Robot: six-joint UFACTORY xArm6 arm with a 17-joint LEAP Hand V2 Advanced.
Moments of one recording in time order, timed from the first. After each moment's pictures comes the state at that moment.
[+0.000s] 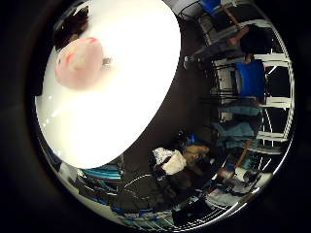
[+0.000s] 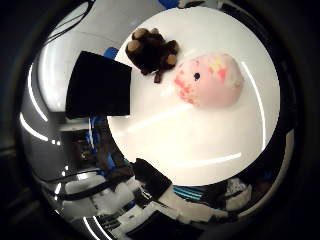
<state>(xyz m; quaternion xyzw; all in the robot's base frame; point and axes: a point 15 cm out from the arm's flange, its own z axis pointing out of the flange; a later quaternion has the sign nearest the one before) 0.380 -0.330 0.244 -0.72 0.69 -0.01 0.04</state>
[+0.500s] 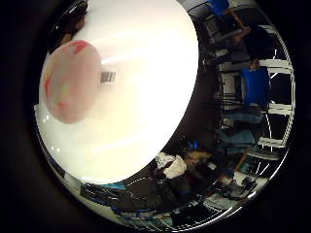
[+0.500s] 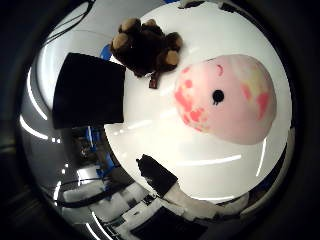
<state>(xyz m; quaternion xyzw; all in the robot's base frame) 0.421 -0.289 0.222 -0.74 0.68 0.00 0.03</state>
